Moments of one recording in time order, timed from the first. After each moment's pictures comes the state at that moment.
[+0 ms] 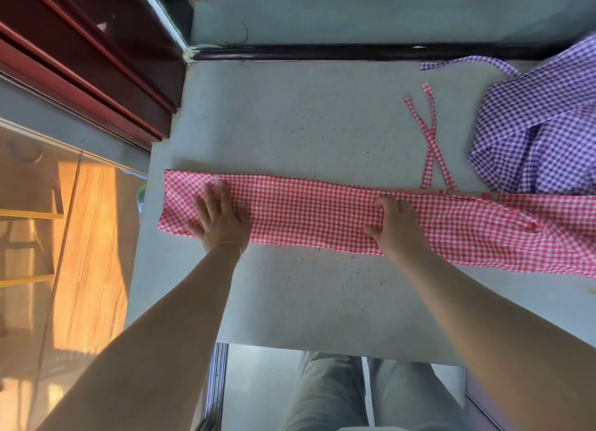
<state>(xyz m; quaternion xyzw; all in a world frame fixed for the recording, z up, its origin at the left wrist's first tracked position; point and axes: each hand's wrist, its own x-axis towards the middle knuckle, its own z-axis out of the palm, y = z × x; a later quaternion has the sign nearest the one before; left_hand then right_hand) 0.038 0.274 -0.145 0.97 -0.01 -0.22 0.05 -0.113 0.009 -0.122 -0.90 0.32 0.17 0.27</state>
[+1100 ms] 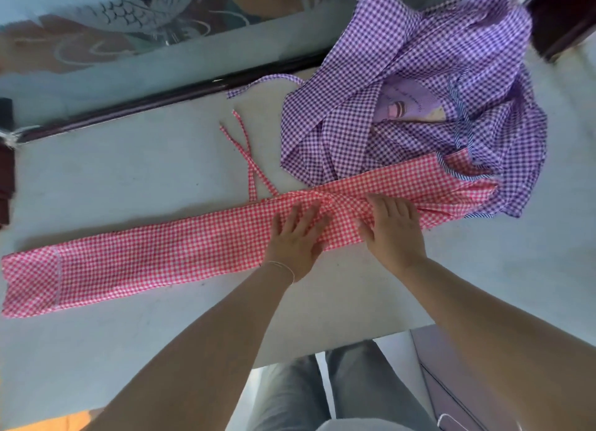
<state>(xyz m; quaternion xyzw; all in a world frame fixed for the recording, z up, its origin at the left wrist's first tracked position) -0.173 -0.050 -0.123 0.80 -0.55 -0.25 -0.06 -0.320 -0.208 -0.112 -0.95 0.31 -0.01 0.10</state>
